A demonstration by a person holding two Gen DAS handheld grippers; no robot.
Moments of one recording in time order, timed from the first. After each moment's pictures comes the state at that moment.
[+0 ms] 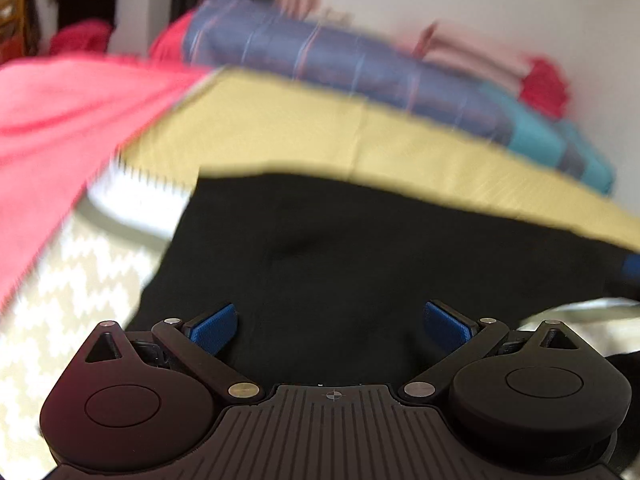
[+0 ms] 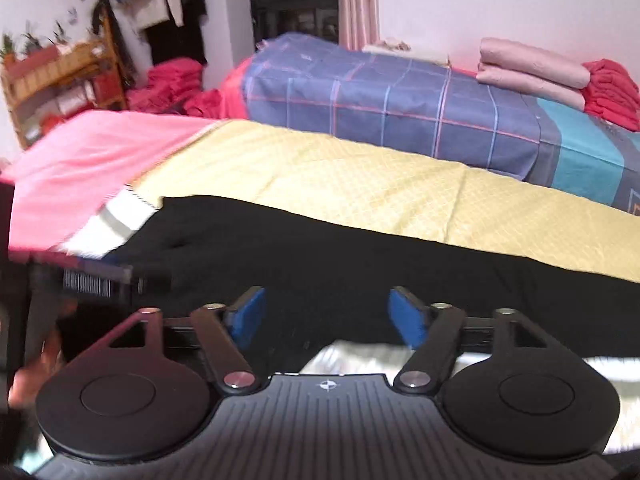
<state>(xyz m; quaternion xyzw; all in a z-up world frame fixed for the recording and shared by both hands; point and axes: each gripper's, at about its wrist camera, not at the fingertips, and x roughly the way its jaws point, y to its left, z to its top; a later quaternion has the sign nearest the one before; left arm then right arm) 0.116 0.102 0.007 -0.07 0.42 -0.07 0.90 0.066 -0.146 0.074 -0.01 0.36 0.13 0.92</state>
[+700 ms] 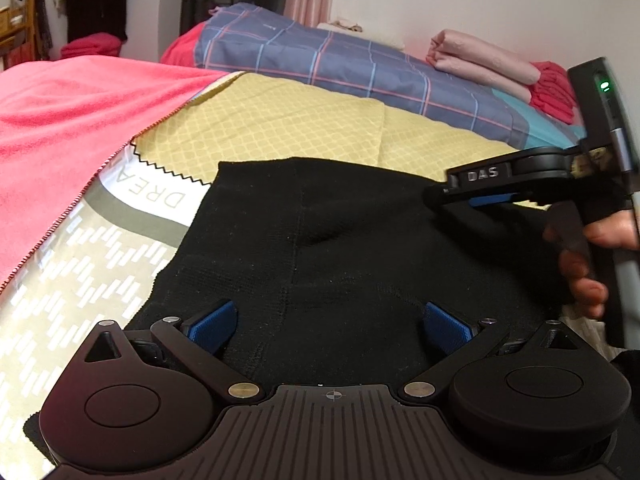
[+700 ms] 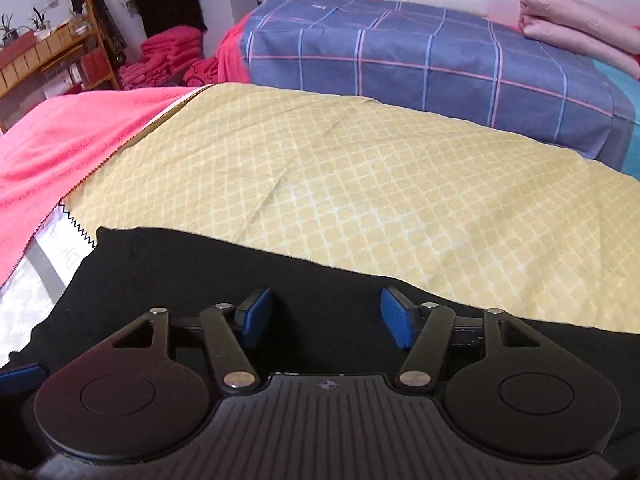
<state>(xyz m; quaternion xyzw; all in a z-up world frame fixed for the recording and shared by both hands) 0.105 0.112 -0.005 -0.06 0.38 -0.07 0.92 0.227 -0.077 -0.001 0.01 0.42 0.15 0.90</state>
